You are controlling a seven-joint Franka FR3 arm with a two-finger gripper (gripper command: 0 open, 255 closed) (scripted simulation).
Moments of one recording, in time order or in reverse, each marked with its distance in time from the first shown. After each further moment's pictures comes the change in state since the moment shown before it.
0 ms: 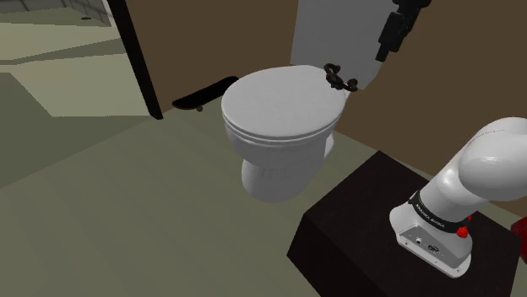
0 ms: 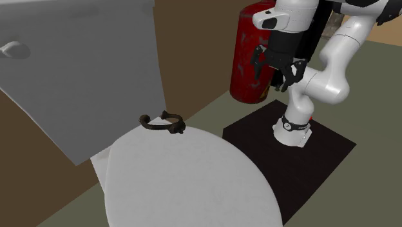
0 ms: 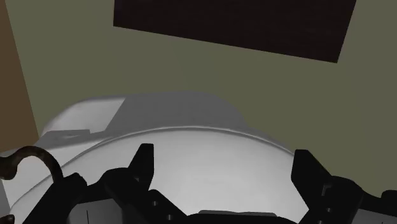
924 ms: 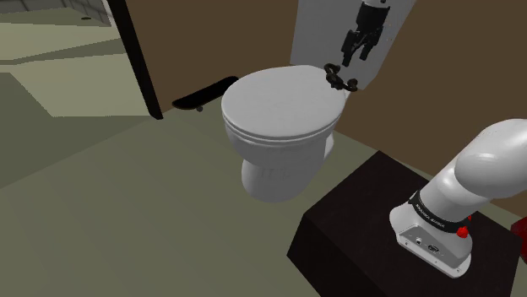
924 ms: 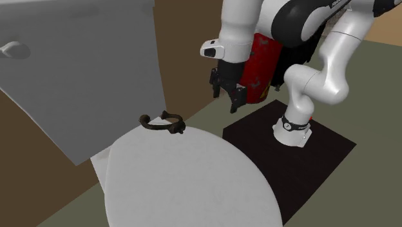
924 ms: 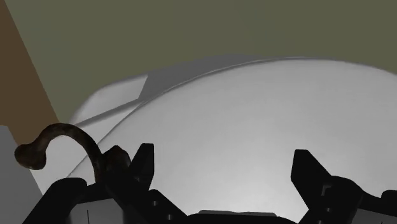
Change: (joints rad) arm -0.080 0.334 -0.079 0.050 -0.034 0.336 0.050
